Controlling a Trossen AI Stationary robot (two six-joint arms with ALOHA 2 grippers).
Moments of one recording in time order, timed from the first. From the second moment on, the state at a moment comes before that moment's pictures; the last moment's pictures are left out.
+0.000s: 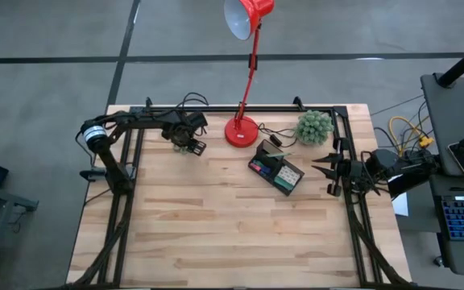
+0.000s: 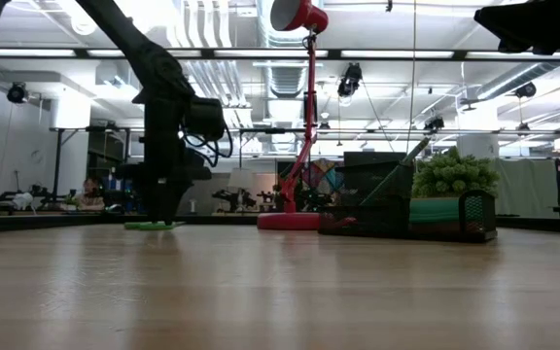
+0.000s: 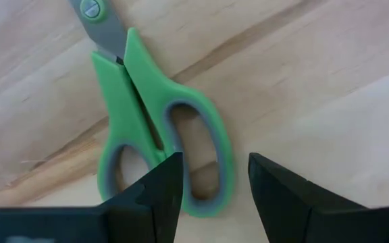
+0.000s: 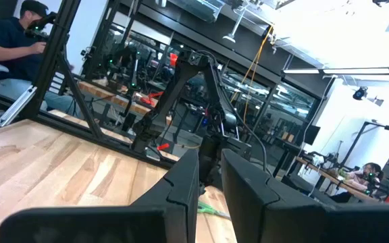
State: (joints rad) left arm 0.58 1.69 1.01 -0.74 -0.11 -0.48; right arm 0.25 0.01 0.16 0.06 0.29 -0.50
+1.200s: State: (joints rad) left arm 0.58 1.69 1.03 -0.75 -0.07 -0.49; right arm 0.25 0.01 0.16 0.06 0.29 -0.51
